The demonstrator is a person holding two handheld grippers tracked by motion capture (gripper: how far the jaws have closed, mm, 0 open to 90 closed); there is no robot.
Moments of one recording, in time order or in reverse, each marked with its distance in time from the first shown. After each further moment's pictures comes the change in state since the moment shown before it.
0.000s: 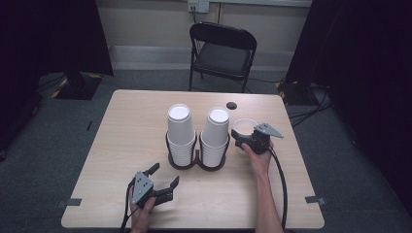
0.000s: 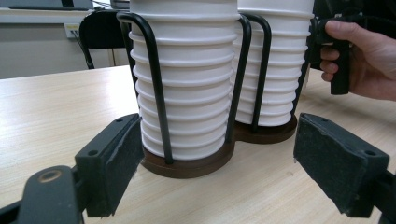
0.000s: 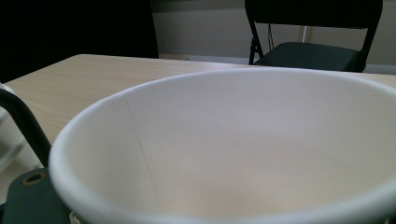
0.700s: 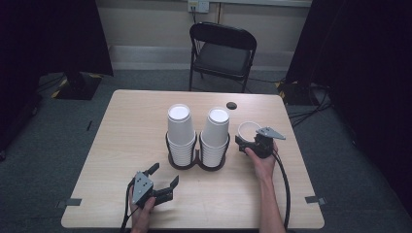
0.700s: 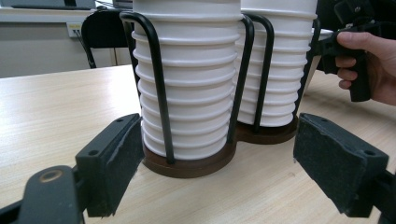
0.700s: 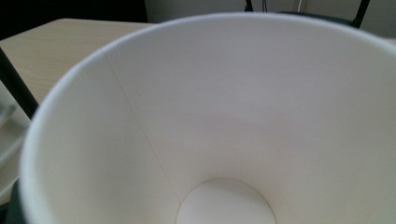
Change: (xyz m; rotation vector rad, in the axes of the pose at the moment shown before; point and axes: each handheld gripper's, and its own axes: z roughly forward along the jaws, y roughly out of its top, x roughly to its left) left arm 0.000 0.000 0.000 0.004 0.008 -0.006; right arm -0.008 -0.009 -0.013 0.126 -0.034 -0.016
